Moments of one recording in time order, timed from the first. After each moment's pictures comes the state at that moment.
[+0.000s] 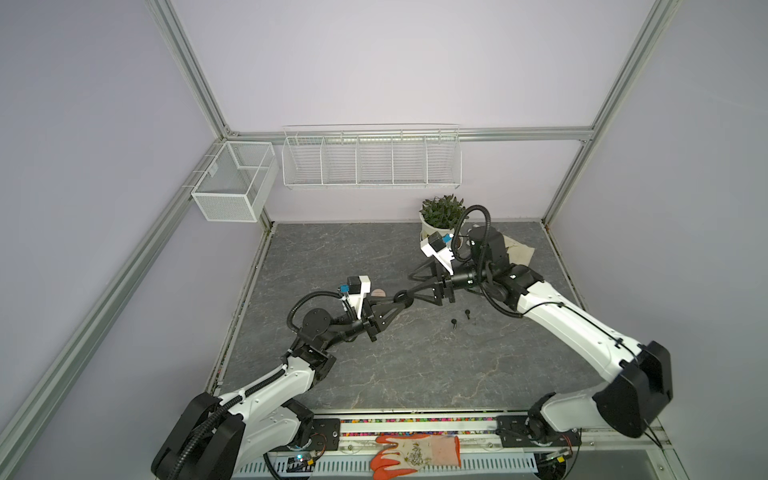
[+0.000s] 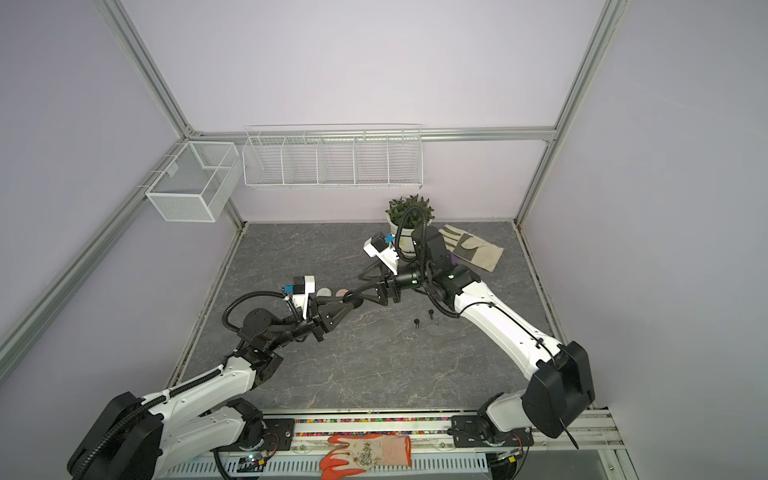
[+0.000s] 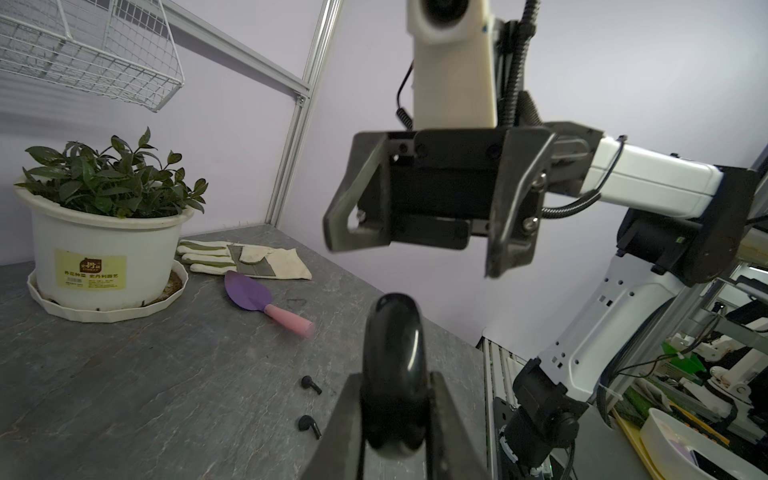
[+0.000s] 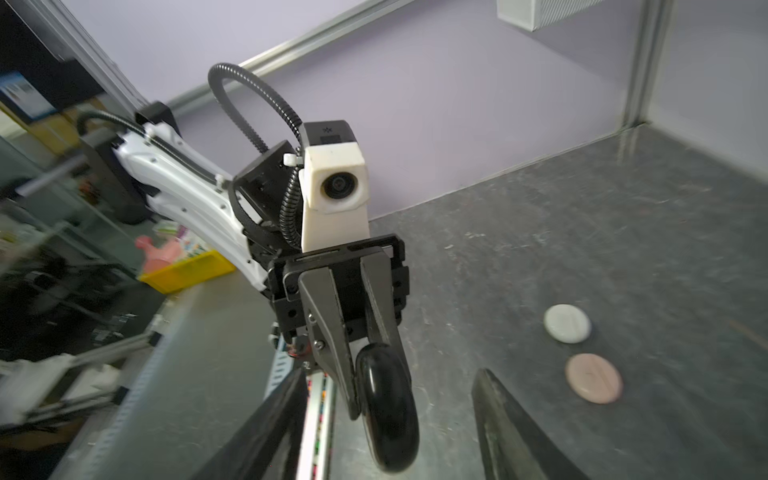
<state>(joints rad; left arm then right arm) -0.60 1.07 0.35 0.93 0.66 -0.48 0.60 1.38 1.26 -0.35 -0.94 -0.14</state>
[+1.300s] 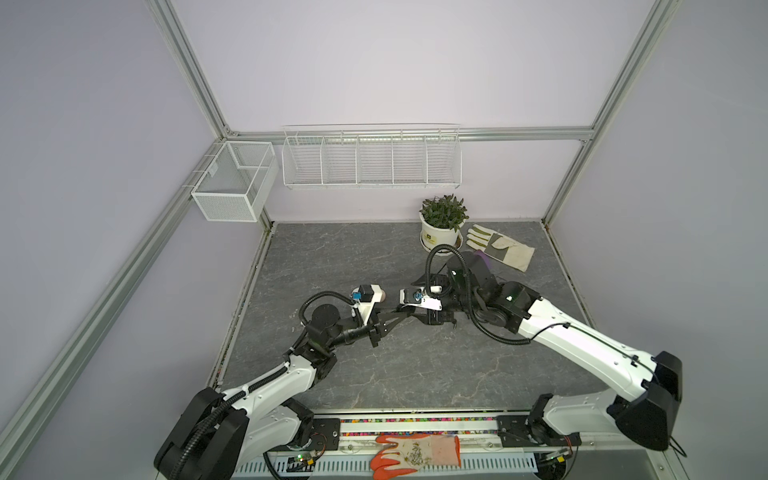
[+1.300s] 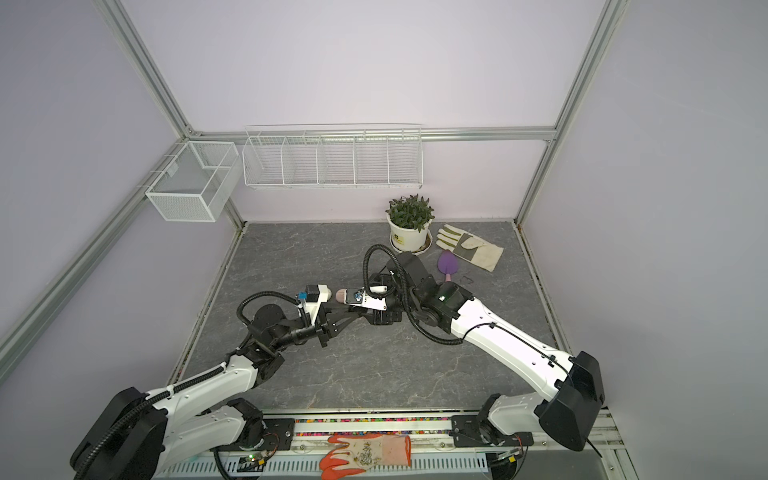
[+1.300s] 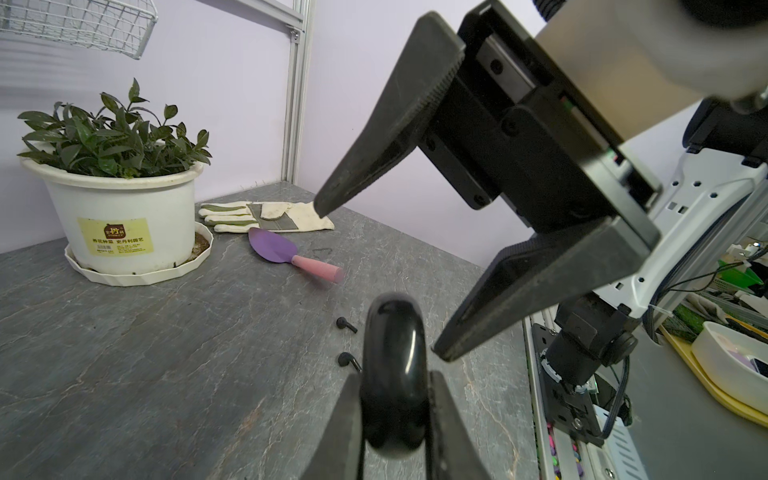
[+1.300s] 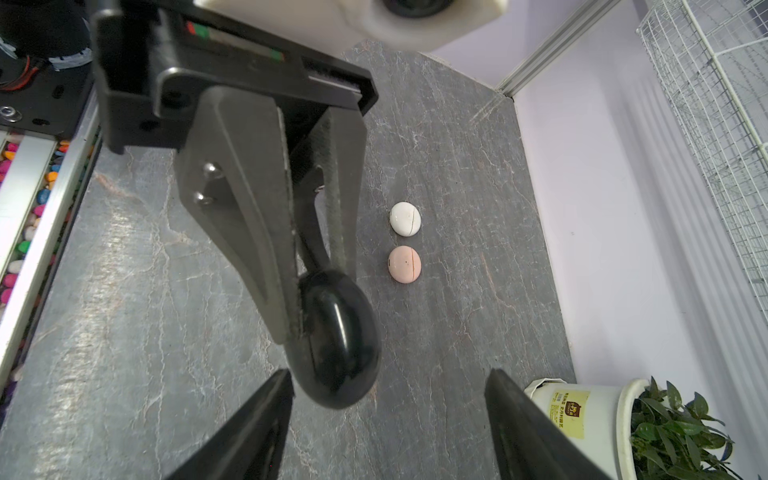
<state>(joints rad) -0.60 1.10 0.34 0.77 0.70 -0.24 0.84 1.35 1.22 -0.53 -0.24 -0.81</state>
